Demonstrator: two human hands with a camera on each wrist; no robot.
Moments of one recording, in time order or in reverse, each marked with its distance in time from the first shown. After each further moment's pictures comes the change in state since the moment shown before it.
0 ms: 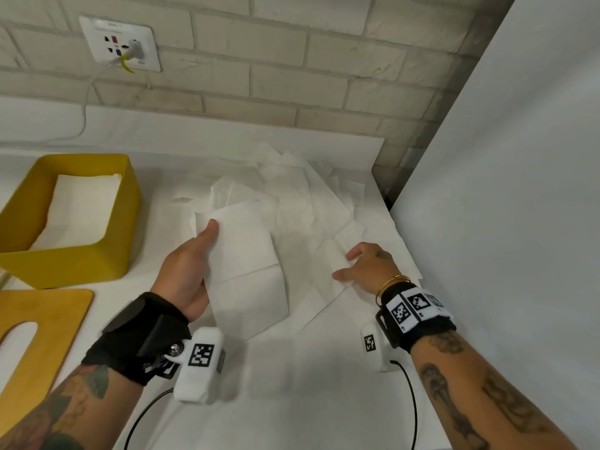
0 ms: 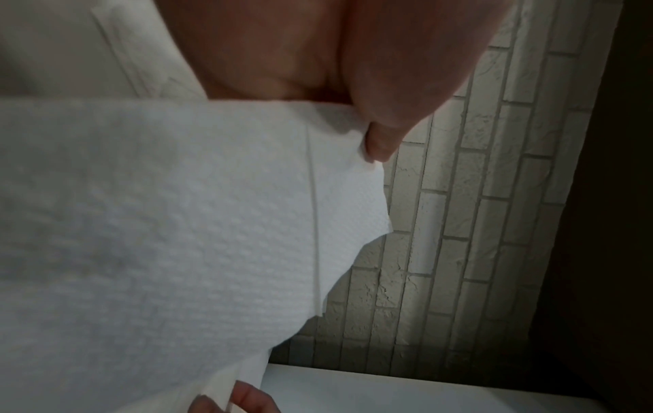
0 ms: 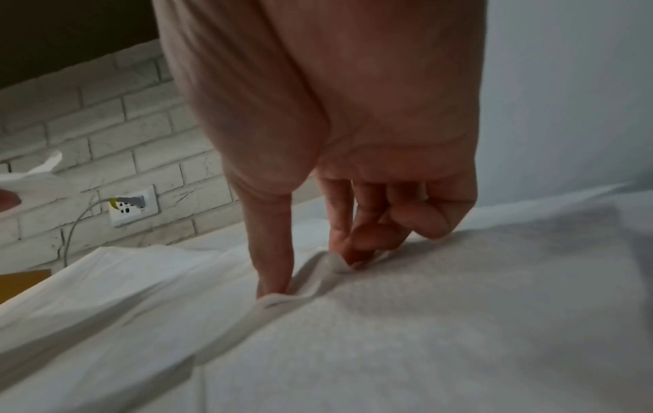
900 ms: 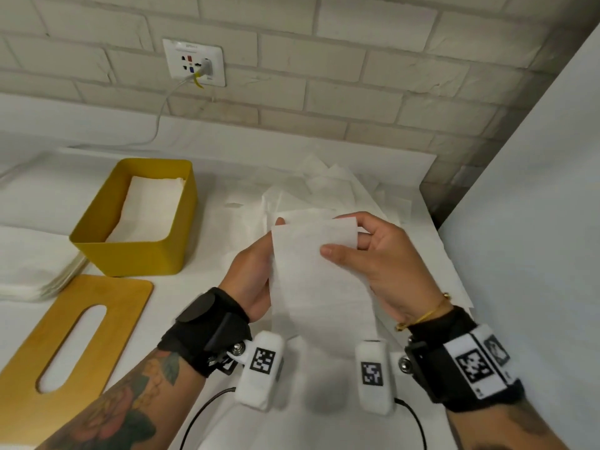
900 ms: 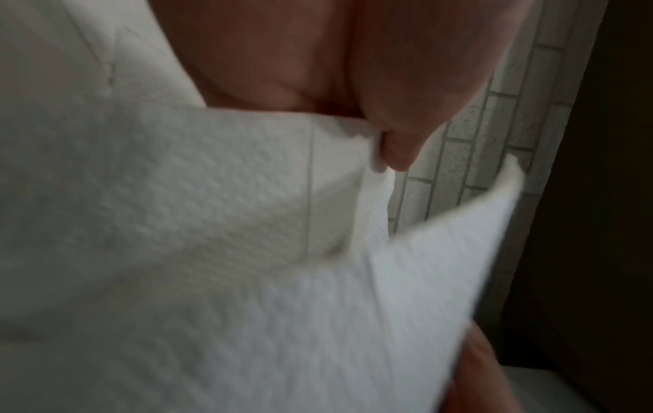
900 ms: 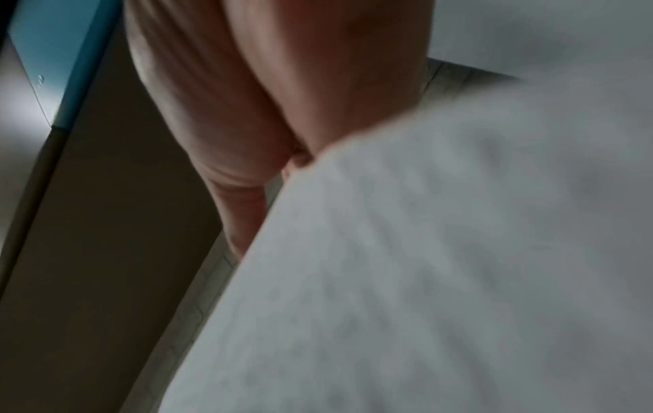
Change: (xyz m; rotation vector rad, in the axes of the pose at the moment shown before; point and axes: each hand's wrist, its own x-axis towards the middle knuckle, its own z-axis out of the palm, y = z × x) left_hand -0.014 0.008 0.019 0.049 -0.260 0.019; right_hand -0.089 -0.097 -0.008 0.820 -0.198 -0.522
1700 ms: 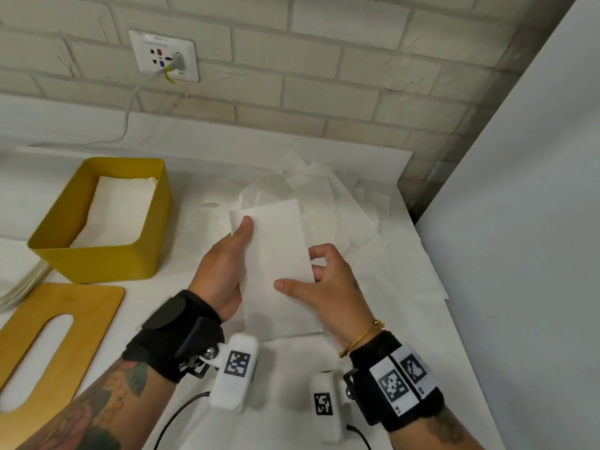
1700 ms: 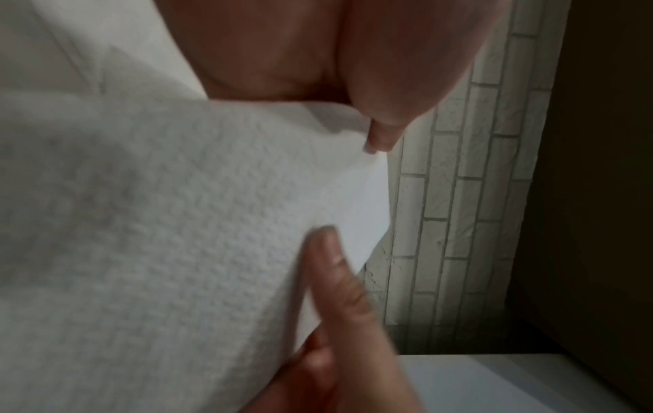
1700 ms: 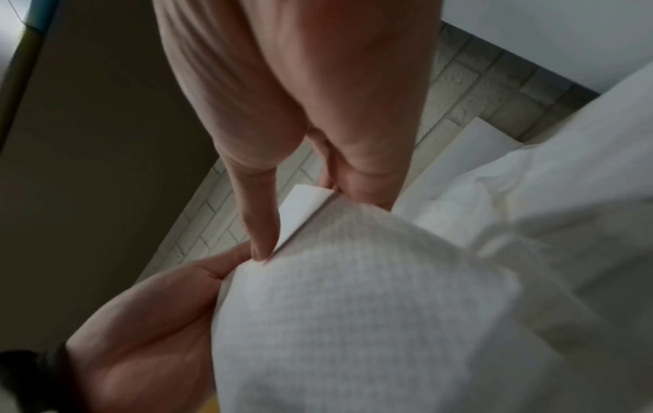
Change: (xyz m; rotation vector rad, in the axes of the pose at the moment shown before) left_hand 0.005 0.002 -0.004 0.031 0.115 0.041; right_hand -0.006 0.052 0.028 -0.138 0.109 0.203
